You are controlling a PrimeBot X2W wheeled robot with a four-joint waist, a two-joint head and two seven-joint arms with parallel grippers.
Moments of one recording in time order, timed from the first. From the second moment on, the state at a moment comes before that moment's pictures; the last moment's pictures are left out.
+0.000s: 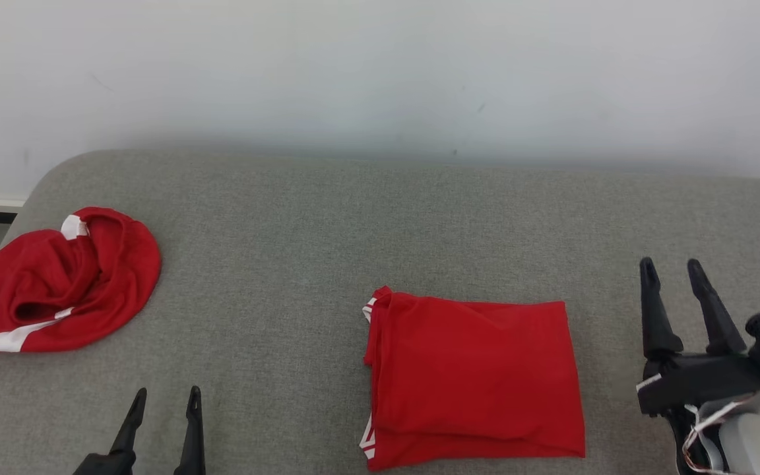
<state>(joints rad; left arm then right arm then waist) -0.02 0.09 0.02 0.28 -0.14 -0.12 -0.26 -0.29 -0.27 0.09 0.38 0.48 0.13 -0.26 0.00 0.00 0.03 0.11</state>
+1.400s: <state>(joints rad) 0.02 0.08 0.05 0.23 -0.09 -0.12 -0.26 0.09 -0.06 0.01 0.18 0.27 0.13 -0.26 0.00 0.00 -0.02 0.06</state>
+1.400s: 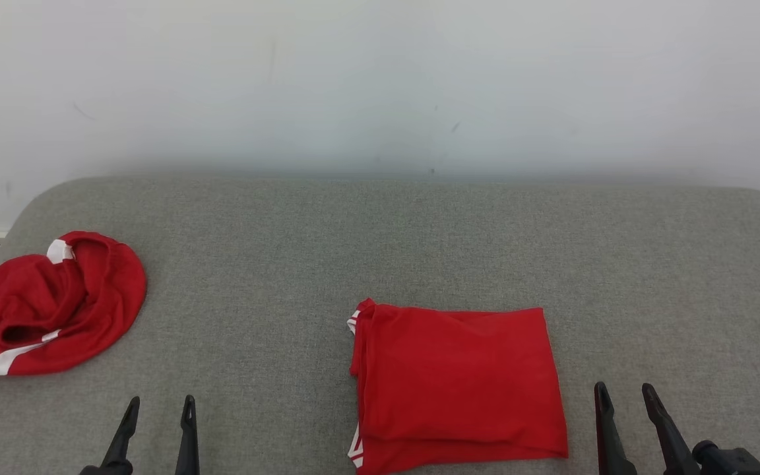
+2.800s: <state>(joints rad) 0.02 0.08 0.04 0.22 -0.08 -0.12 -0.26 -0.08 -0.09 0.05 0.37 0.24 0.13 -0.25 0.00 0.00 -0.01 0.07</state>
